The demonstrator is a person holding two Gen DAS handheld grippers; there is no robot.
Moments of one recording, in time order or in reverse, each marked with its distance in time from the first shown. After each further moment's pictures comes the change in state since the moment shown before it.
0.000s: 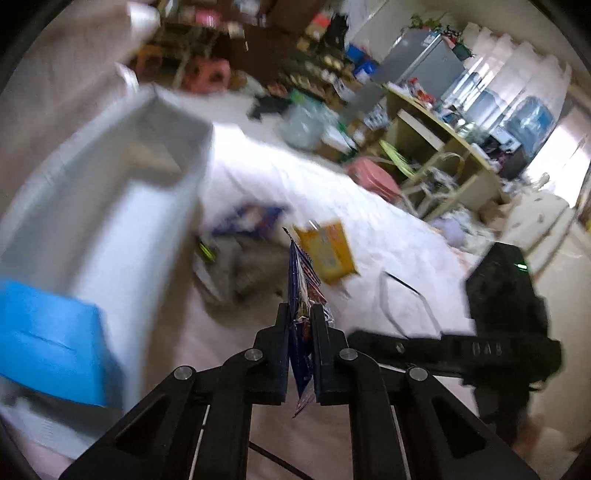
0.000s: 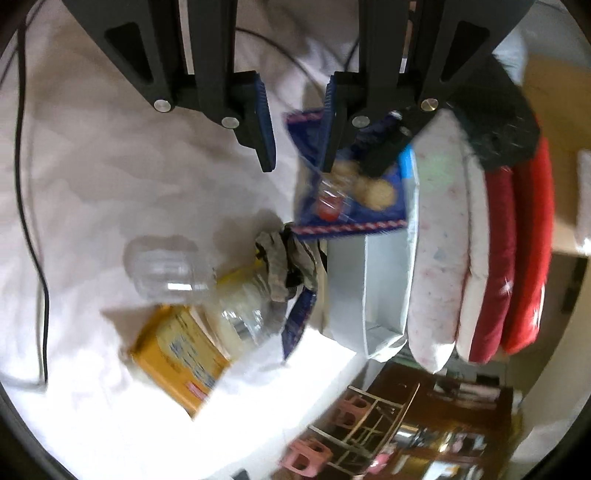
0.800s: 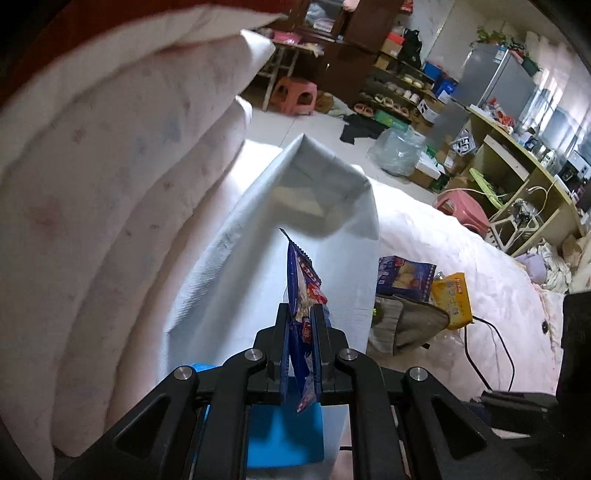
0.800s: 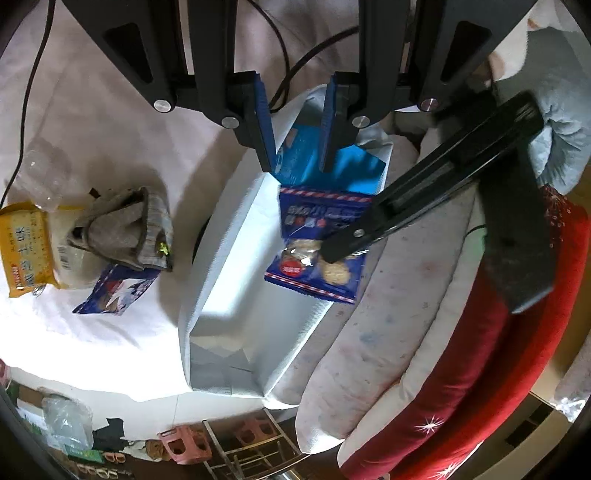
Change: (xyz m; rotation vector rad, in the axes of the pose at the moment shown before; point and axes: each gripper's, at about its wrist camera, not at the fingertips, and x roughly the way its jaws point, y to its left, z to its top) left arm -0.024 0.107 0.038 -0.103 -0.012 0.276; right arm 0.077 0.128 -0.028 -0.435 0.069 -0.056
